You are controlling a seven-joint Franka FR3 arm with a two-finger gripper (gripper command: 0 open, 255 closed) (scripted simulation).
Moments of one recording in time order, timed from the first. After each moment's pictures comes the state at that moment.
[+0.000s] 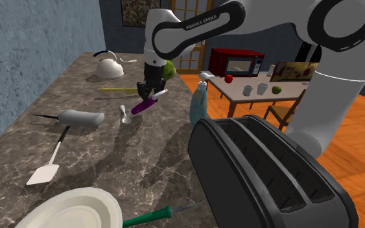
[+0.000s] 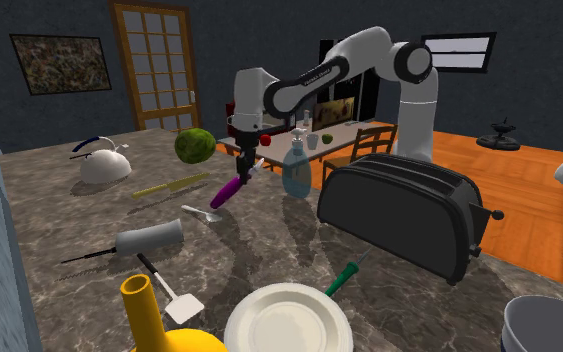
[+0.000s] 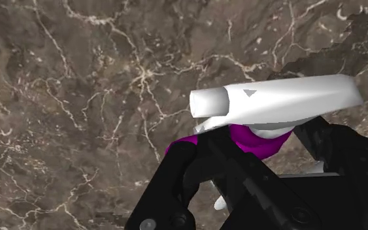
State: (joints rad) arm -0.11 0.06 0.41 -1.97 0.04 2.12 0.30
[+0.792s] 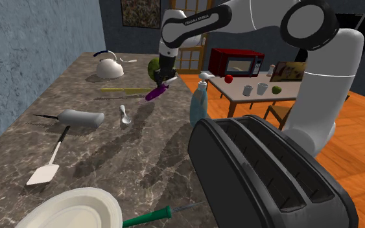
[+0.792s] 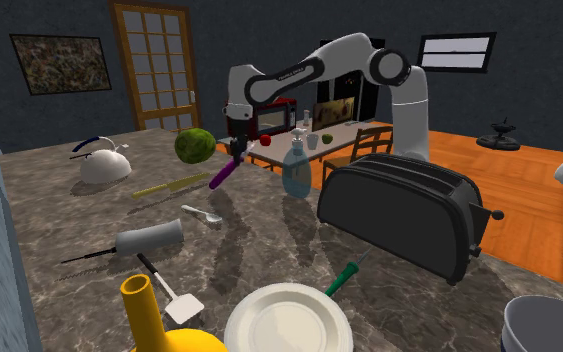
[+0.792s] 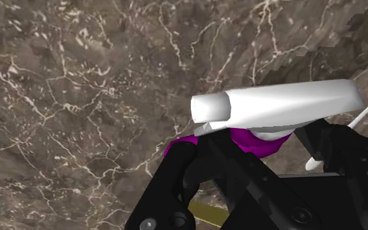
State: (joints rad) arm -0.24 0.19 0.30 -1.80 0.02 2.05 0.05
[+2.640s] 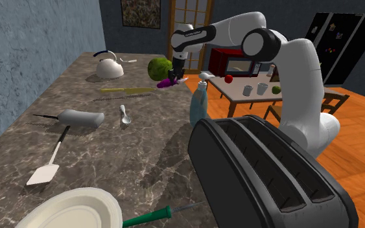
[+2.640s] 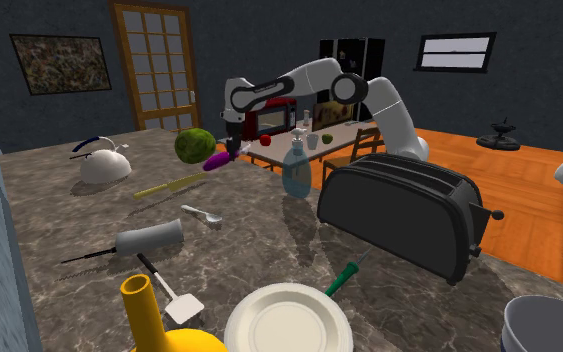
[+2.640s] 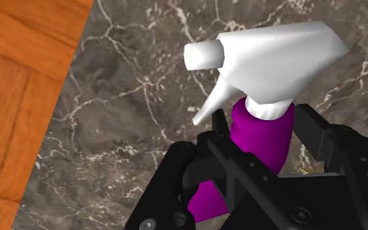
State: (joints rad) arm -0.38 0.59 0.19 -1.33 -0.01 1.96 -0.21
